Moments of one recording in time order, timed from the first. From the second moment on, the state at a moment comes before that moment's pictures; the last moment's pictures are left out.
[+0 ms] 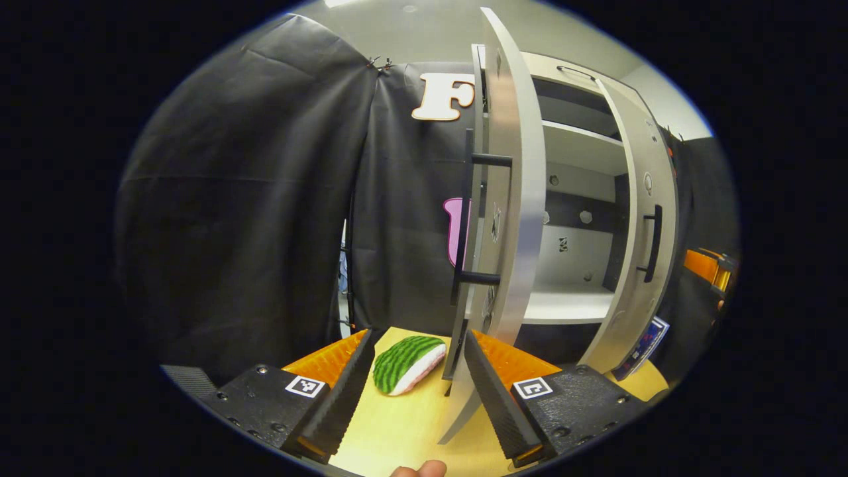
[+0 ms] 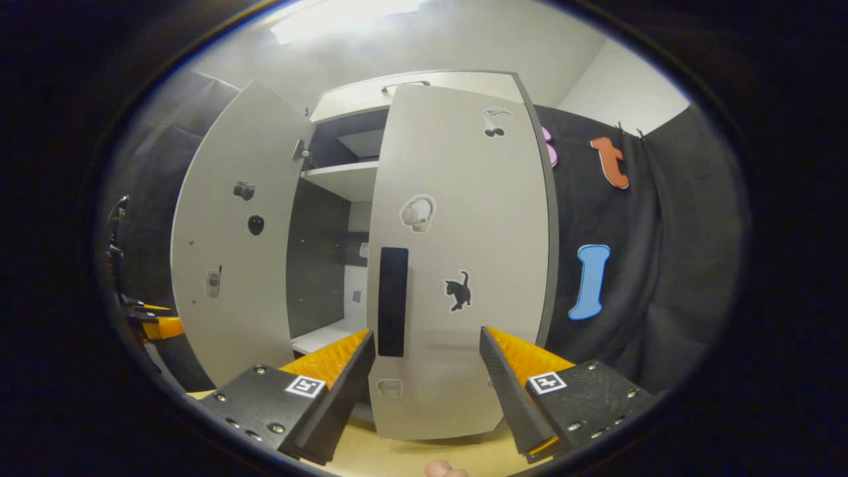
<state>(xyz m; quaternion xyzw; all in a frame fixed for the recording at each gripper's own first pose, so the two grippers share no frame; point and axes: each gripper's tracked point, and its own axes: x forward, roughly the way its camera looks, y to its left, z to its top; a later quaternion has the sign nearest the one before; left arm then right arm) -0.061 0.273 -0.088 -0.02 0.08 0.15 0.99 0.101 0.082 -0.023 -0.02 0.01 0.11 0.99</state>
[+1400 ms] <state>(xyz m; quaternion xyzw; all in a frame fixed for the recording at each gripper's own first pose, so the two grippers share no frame) 0.000 0.118 -0.118 -0.05 0.10 -0.05 0.99 0.090 0.025 -0.031 -0.04 0.02 0.05 1.00</state>
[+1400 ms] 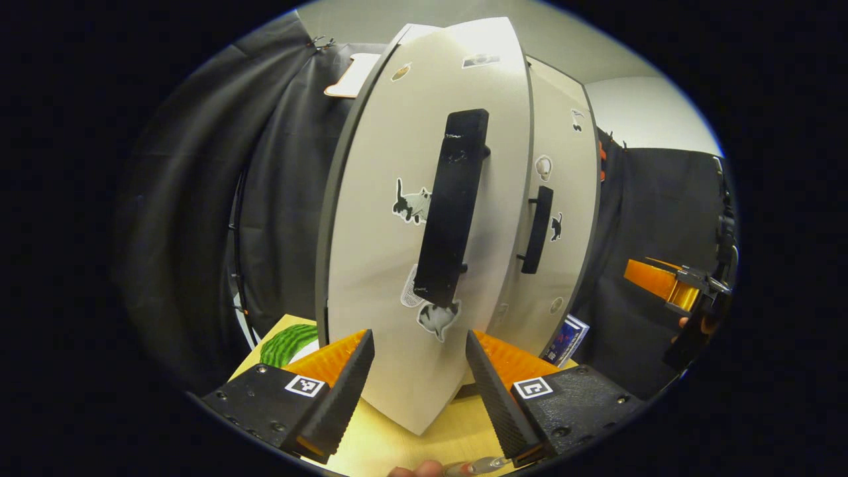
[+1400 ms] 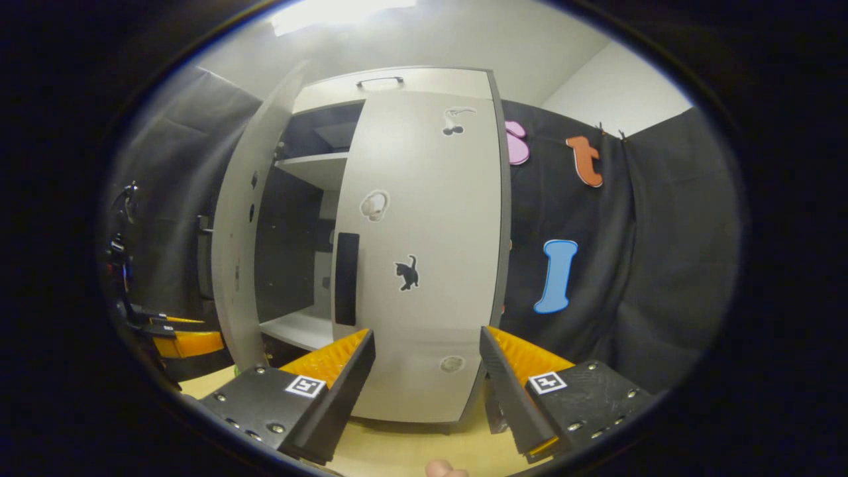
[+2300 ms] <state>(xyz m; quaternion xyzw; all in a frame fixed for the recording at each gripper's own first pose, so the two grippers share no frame) -0.002 0.108 -0.122 -0.04 0.10 -0.05 0.99 0.085 0.015 -0.042 -0.04 0.03 0.04 1.00</state>
